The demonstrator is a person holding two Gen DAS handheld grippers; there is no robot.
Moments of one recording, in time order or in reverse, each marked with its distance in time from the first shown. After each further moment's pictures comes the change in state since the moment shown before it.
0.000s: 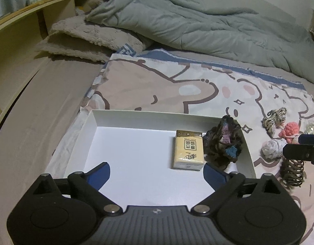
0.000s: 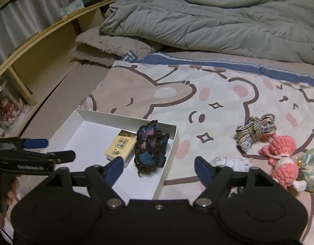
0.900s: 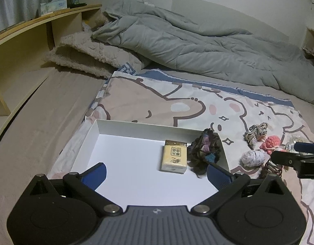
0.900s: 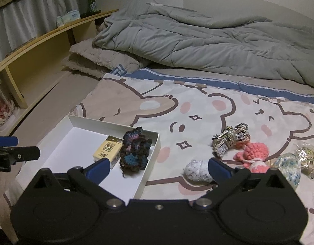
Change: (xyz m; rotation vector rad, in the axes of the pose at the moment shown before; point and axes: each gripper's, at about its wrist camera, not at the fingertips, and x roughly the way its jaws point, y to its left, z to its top) left arm -0.061 -0.009 -0.013 -0.043 -0.105 -0.030; right arm -0.038 -0.003 -0.019 -0.029 -0.105 -0.099
